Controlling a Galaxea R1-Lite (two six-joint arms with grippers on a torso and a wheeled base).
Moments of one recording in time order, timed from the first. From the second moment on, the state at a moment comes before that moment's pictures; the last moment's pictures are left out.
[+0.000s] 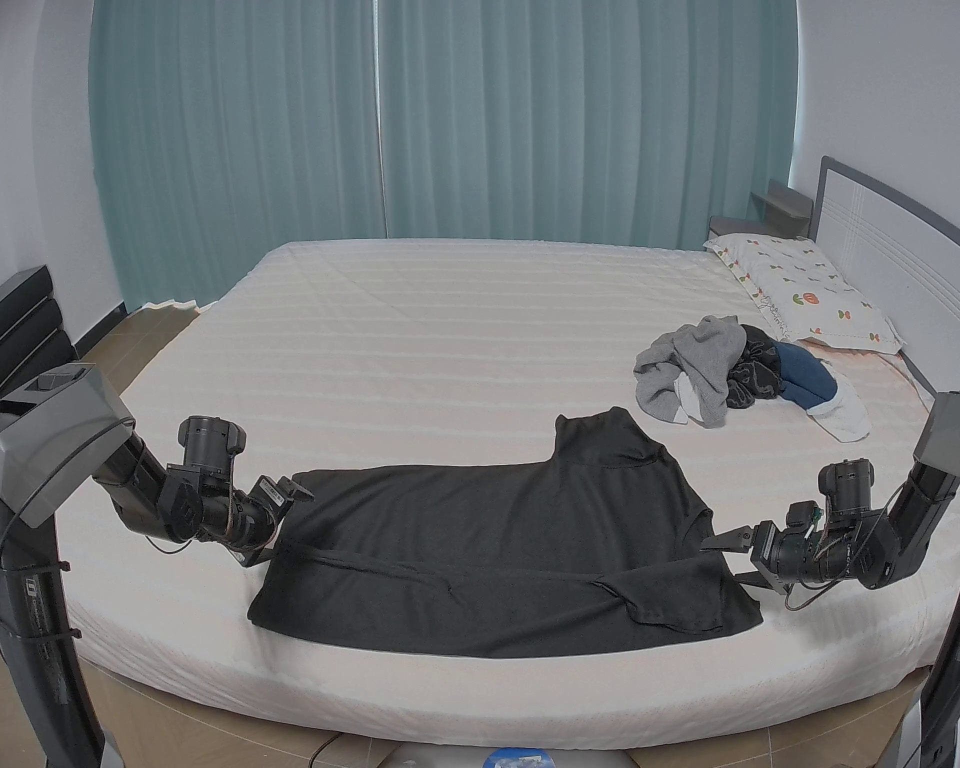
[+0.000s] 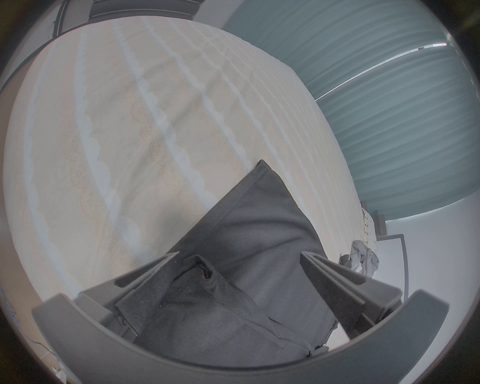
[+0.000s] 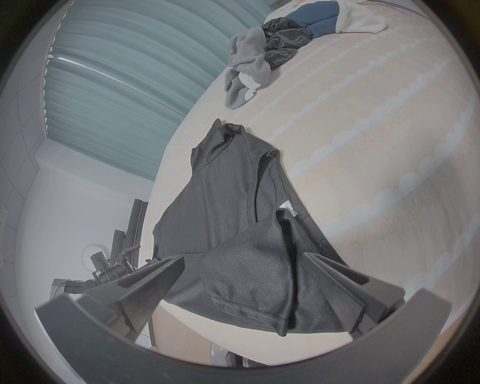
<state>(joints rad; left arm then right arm) -0.04 2.23 -0.98 -0.42 -0.18 -0.96 -0.03 2.13 -0.55 -0.80 0.53 0.56</state>
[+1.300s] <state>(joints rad) -0.06 2.13 -0.85 -0.41 -0.11 -0.91 -0.01 2.15 -0.62 -0.89 0.50 0.56</state>
